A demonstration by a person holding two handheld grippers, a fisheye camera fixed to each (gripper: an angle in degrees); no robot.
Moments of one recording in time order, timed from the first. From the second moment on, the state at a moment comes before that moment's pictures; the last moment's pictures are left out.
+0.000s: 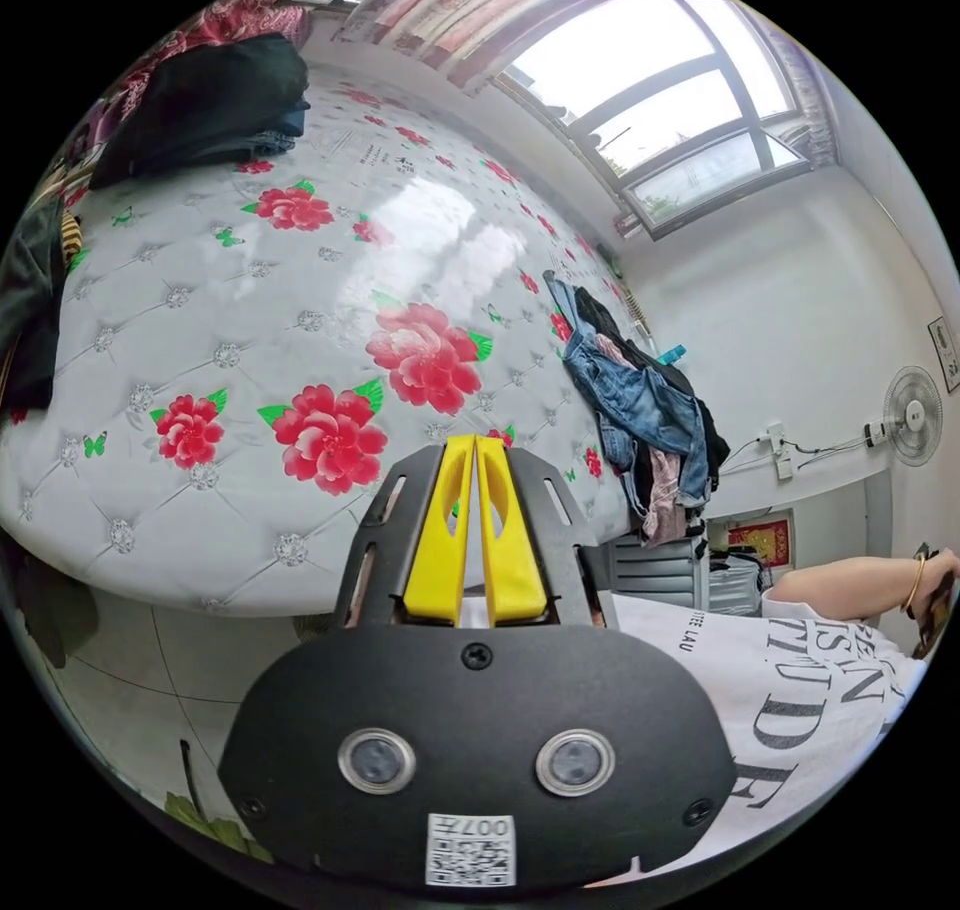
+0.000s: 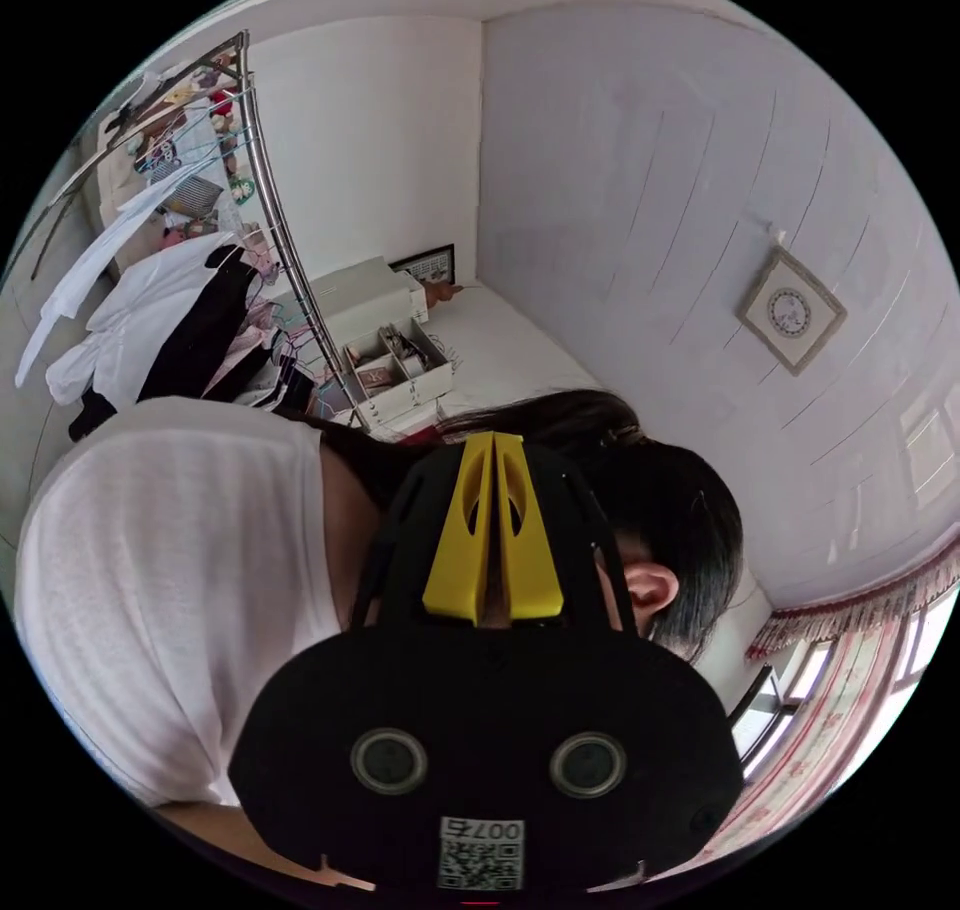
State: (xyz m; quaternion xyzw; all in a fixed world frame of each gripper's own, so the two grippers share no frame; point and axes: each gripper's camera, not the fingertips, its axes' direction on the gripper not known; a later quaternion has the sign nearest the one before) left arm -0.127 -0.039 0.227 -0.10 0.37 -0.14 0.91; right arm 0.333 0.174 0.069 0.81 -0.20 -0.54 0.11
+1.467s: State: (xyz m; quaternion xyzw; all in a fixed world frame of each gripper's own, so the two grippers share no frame) left arm 0.010 -0.051 0.233 -0.13 0.39 -0.17 0.90; right arm 0.405 -0.278 0.270 0.32 -0.20 0.21 0.90
